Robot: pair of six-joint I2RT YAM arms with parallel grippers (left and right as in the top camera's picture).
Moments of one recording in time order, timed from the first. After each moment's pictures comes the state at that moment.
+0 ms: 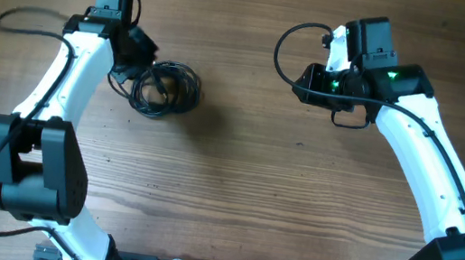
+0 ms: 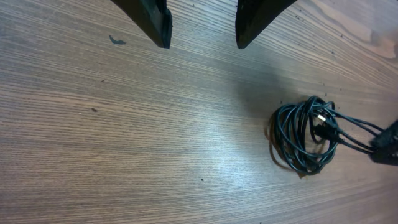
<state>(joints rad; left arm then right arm) 0.00 1.84 1.40 -0.77 0.14 -0.73 0.27 1.65 1.40 -0.85 -0.33 0.34</state>
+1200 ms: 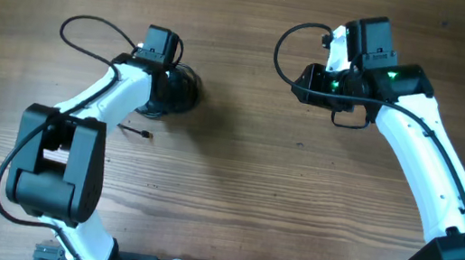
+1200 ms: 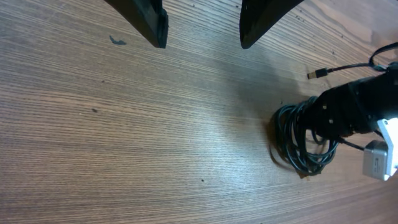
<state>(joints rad) -0.17 1.86 1.12 -0.55 -0.02 -0.50 0.27 1.65 1.40 -0.85 -0.33 0.33</state>
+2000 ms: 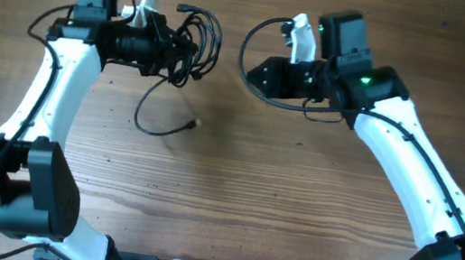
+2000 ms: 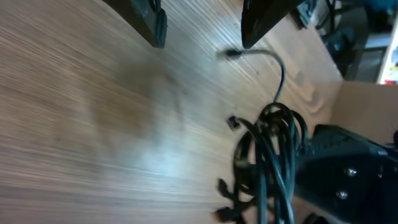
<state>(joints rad) 0.03 1.75 1.37 -0.66 0.97 -0.75 0.40 1.65 1.39 -0.62 -0.59 0.31</state>
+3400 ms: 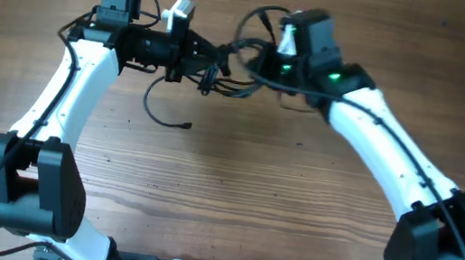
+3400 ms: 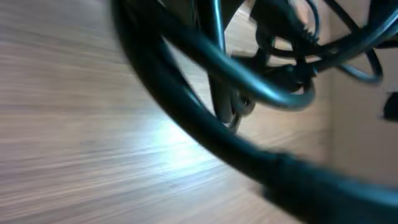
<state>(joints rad) -0.05 1.75 1.36 -0.62 1.29 -0.72 0.44 1.76 1.39 -0.47 -0.37 0.71</state>
